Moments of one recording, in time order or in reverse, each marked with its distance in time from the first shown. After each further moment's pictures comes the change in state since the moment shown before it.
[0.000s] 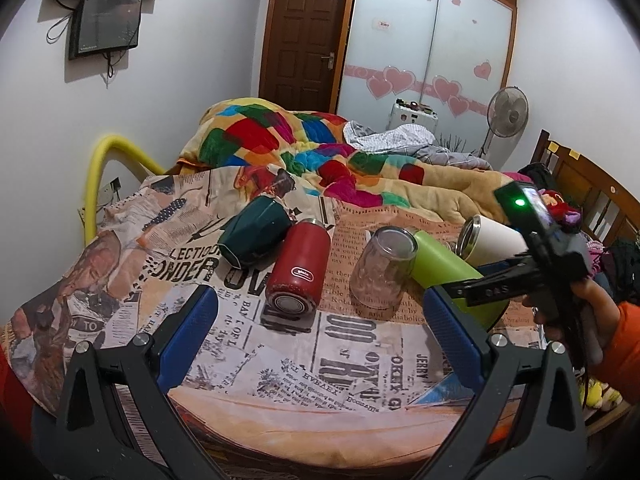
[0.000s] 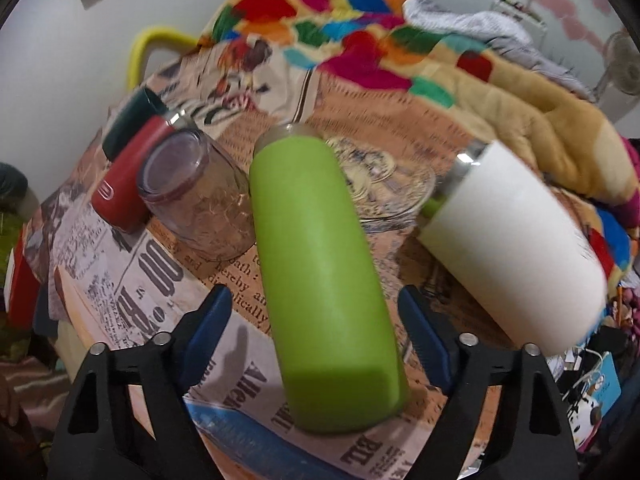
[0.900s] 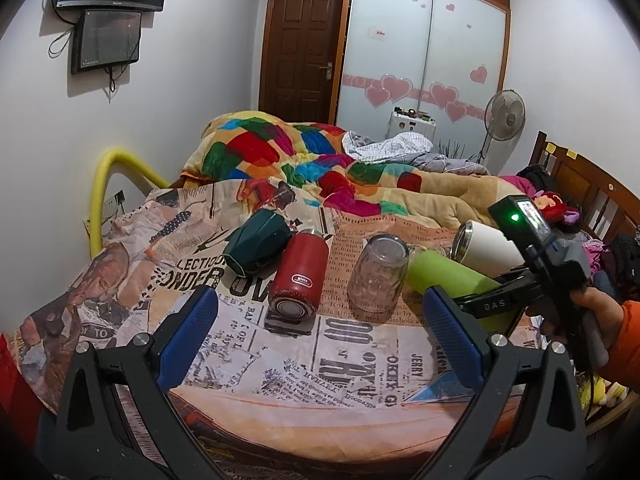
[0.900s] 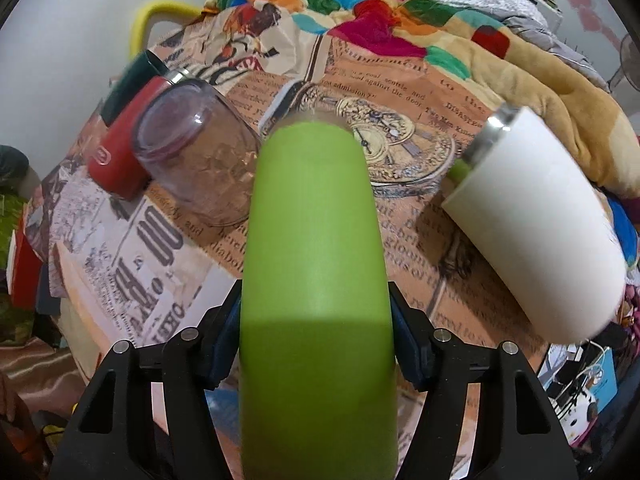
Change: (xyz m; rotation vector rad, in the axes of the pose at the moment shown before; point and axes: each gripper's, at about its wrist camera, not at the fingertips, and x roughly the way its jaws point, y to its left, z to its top) left arm -0.024 -0.009 0.003 0.025 -0.046 0.013; right arm -0.004 0.006 -0.013 0.006 0.062 0.007
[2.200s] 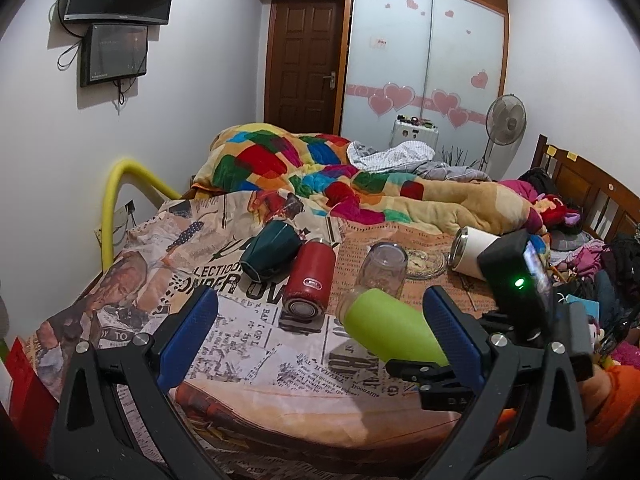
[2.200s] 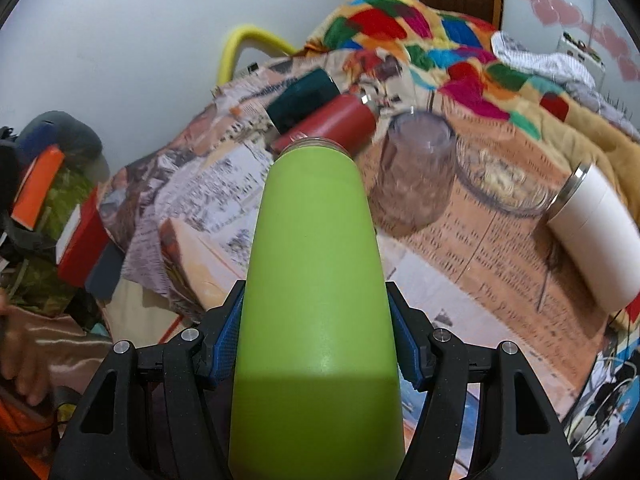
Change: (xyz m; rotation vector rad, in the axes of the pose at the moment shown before) left arm -0.031 0.003 0.000 0.013 -0.021 0.028; right arm -0.001 0.097 -0.037 -0.135 -0.168 0.179
